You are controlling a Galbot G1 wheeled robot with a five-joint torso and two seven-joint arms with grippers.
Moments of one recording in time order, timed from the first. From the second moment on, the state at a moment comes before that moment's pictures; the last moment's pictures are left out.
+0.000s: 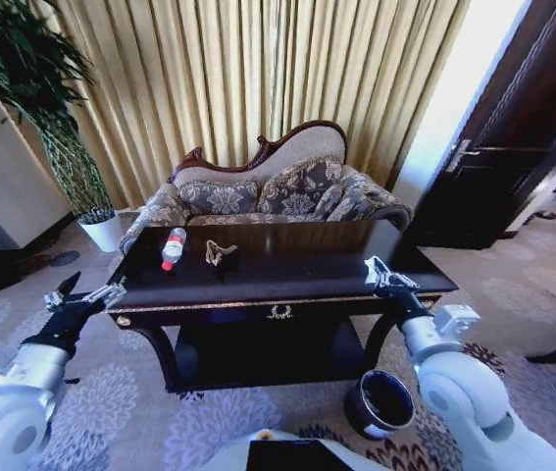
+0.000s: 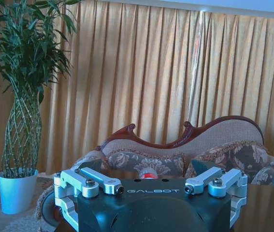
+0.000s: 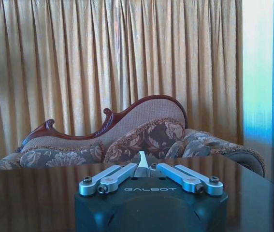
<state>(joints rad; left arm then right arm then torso) 1.72 -1.20 -1.17 -2.50 -0.80 0.42 -0.04 -1.55 1.02 0.66 2.45 0.66 -0.35 0.40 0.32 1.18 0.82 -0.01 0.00</state>
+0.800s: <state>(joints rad) 1.73 -1.23 -1.17 -2.50 -0.77 0.38 -0.01 -1.65 1.09 0.71 2.22 0.47 -0.32 0.24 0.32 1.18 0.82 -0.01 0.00</state>
